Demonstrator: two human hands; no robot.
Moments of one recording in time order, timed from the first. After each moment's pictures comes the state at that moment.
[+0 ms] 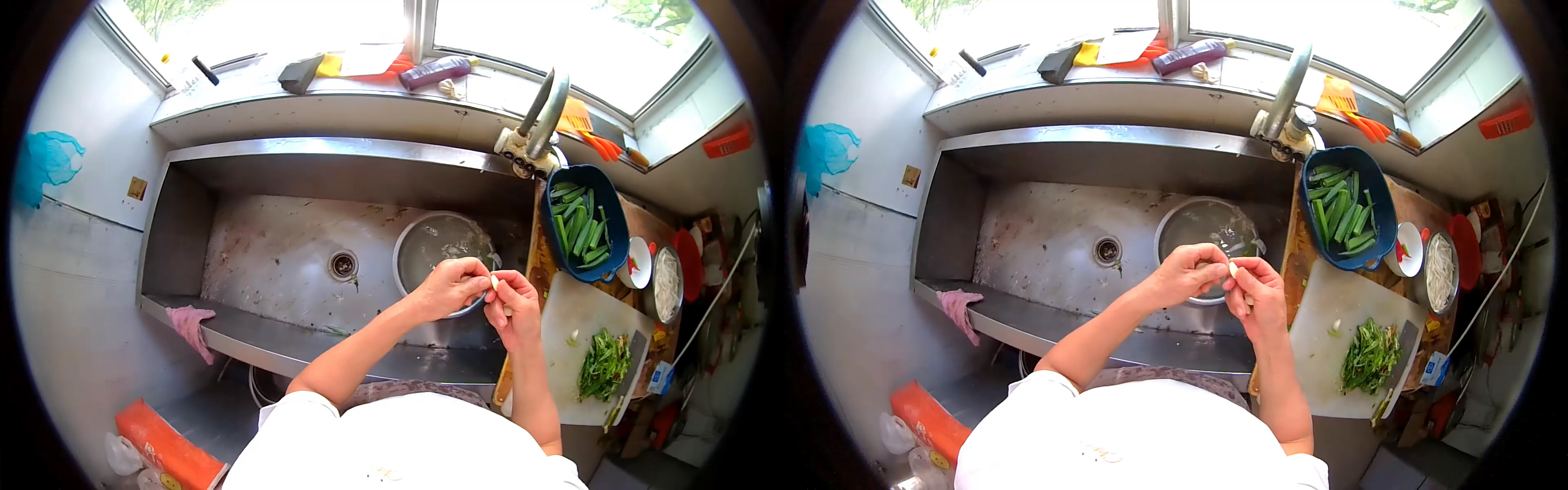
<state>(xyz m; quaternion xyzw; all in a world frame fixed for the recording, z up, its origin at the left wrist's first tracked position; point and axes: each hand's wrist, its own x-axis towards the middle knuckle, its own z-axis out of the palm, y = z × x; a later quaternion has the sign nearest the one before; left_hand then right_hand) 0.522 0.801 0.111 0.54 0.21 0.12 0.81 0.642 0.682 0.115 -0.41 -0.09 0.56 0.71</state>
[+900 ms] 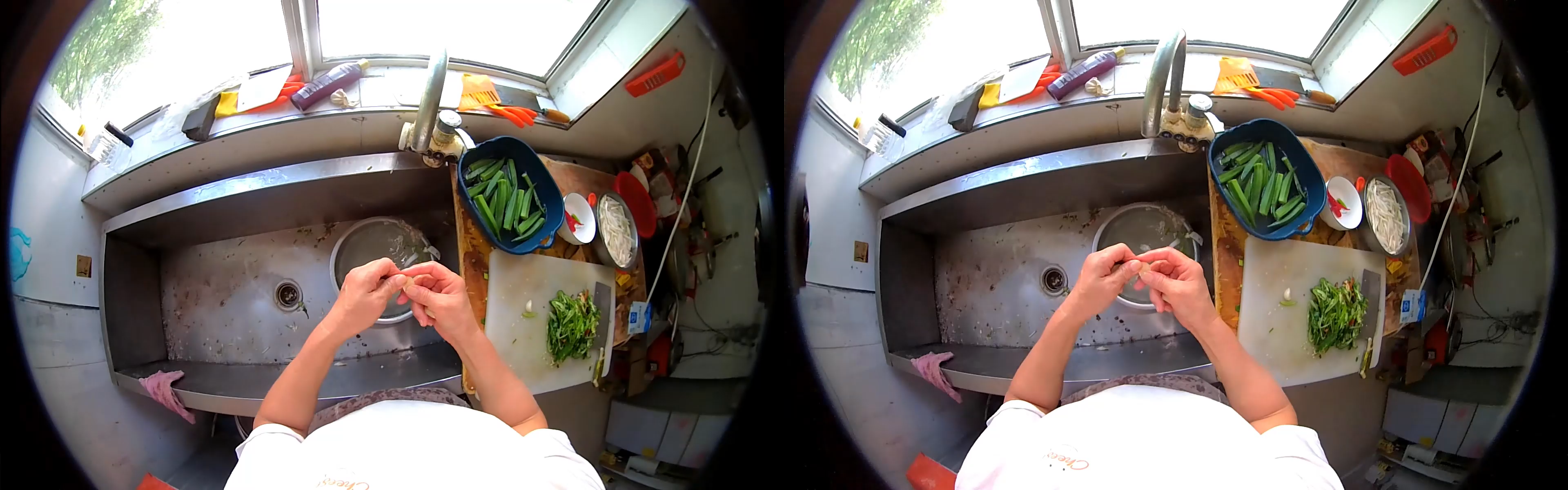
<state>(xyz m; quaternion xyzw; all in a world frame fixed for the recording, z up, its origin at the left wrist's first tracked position) 0.522 0.811 0.114 0.74 0.22 0.17 0.61 0.640 0.688 0.119 -0.48 -0.20 0.53 0.67</state>
